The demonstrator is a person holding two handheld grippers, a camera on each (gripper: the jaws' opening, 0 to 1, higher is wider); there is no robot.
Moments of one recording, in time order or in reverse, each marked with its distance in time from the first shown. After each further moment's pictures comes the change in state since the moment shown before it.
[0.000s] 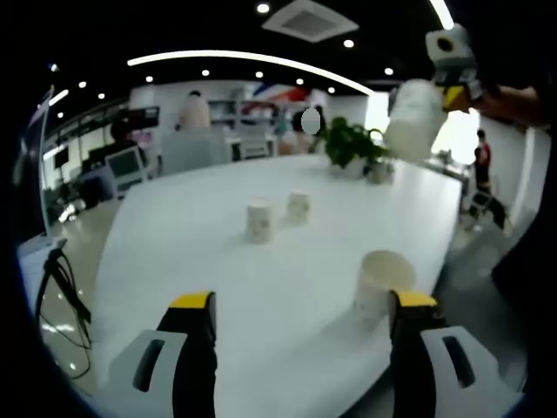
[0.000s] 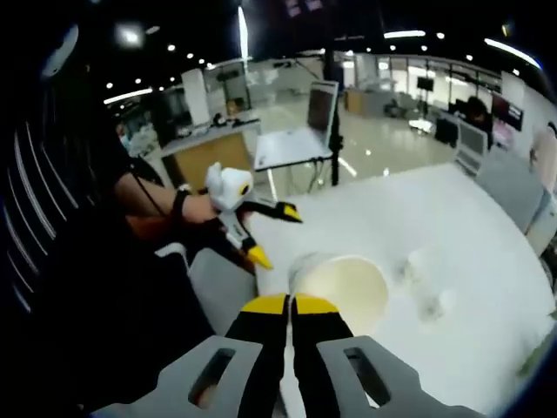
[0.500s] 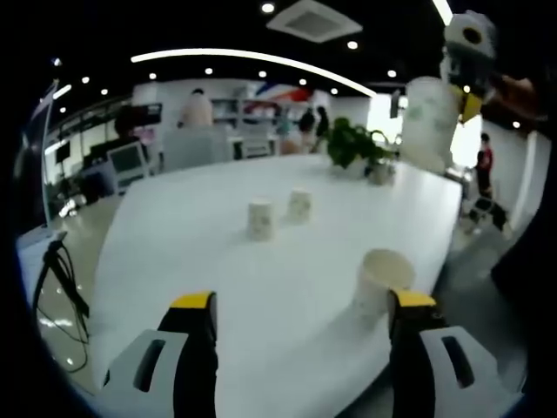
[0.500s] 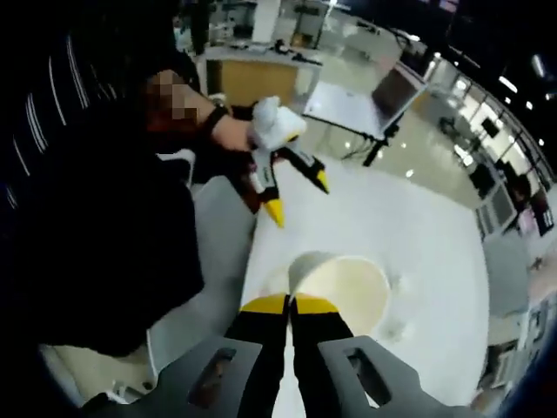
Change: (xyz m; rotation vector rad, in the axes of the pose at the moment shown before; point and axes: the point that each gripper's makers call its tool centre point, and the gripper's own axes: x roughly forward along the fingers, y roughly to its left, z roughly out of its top) left arm -0.002 0.001 -0.005 -0.020 0.000 0.004; right arm 0.019 0.021 -0.014 -0.423 0.285 0.028
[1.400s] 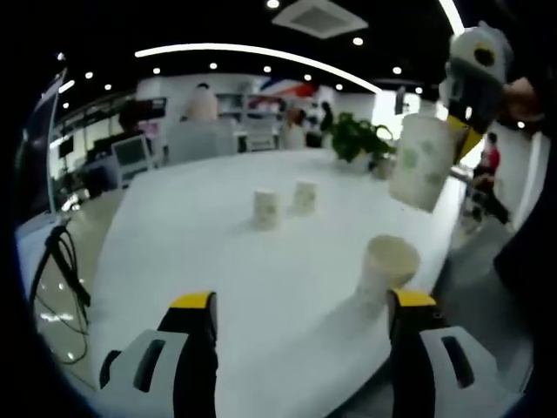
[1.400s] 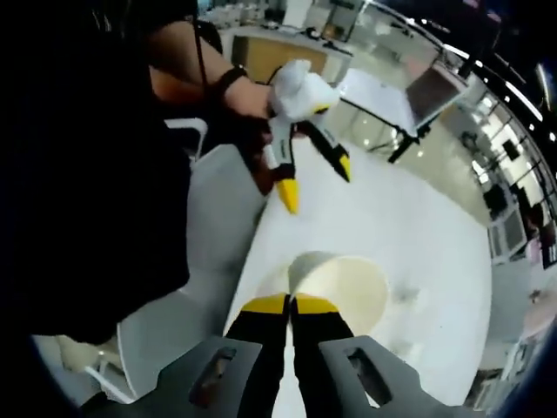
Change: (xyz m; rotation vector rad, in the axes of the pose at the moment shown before) left arm -0.003 0.005 -0.019 -0.014 0.025 0.018; right arm 0.069 0.010 -0.020 -0.101 0.061 0.046
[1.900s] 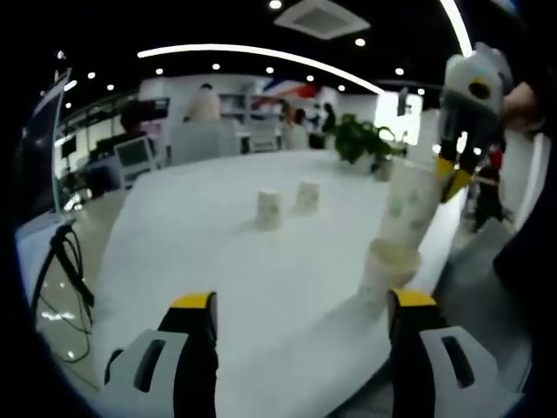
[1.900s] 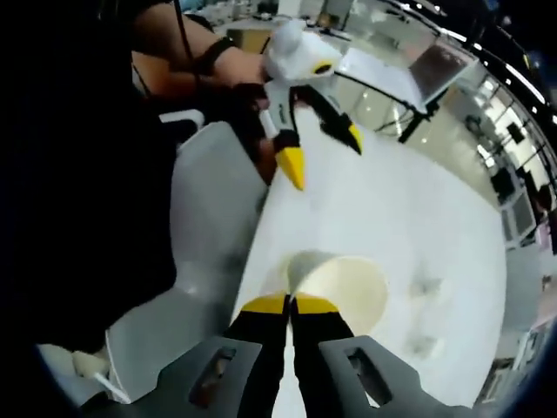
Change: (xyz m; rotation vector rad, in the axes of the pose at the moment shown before) left arm -0.006 0.004 0.004 -0.004 -0.013 0.015; right arm 0.036 0.003 -0.017 0.049 0.032 0.035
